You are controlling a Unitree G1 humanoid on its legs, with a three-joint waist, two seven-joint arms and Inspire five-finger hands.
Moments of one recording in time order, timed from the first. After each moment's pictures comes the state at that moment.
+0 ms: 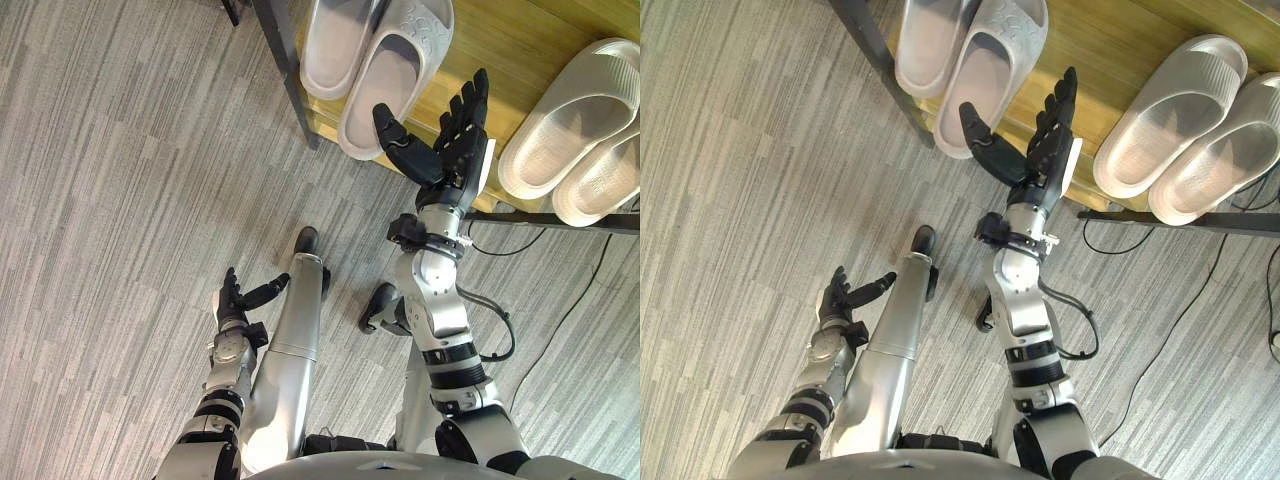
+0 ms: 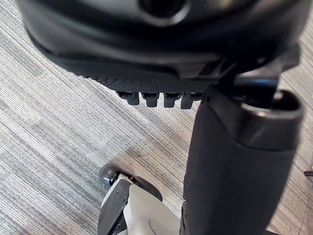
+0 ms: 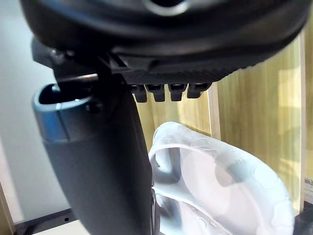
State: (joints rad) left arm -0.23 0.07 0.11 0.81 -0.24 -0.15 0.24; right arm -0.46 0.06 0.10 0.04 0.15 -0.22 -0.53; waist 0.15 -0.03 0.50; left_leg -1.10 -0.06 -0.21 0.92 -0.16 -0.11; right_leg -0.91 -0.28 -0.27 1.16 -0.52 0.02
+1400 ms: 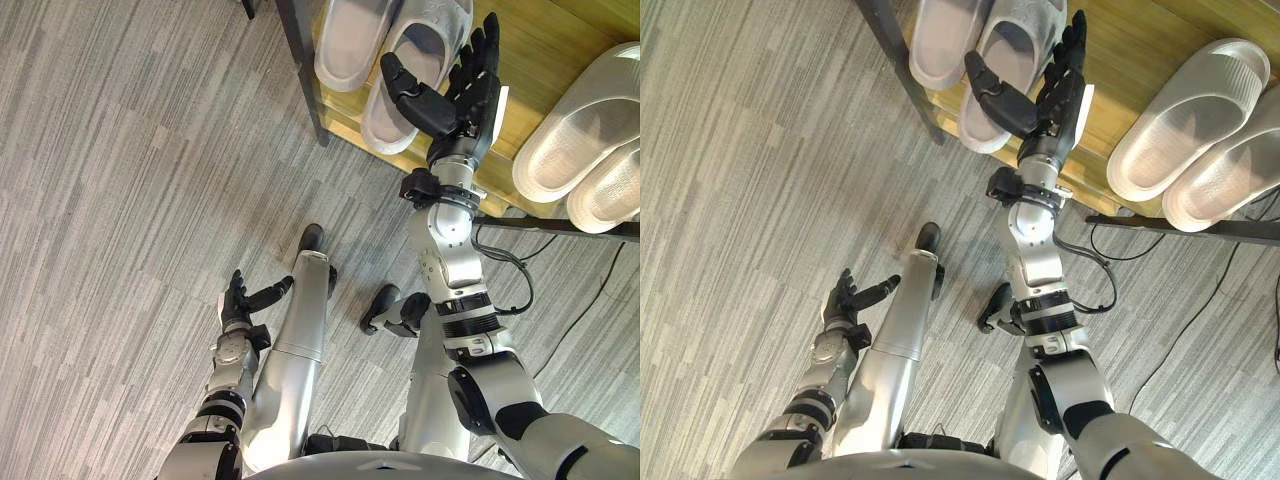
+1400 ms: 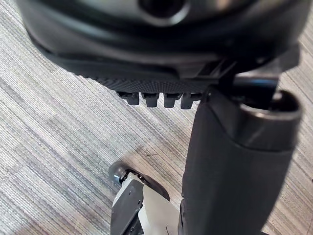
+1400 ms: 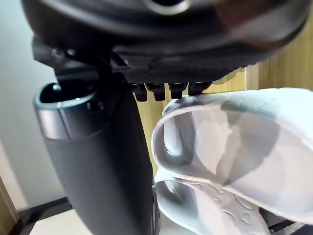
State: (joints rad) left arm -0.23 0.06 0.10 0.84 -0.27 -0.15 0.20; right arm -0.72 -0.07 0.06 0.23 0.28 -0.22 -0.51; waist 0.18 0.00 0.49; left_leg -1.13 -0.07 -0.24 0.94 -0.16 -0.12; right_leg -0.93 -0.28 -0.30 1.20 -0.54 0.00
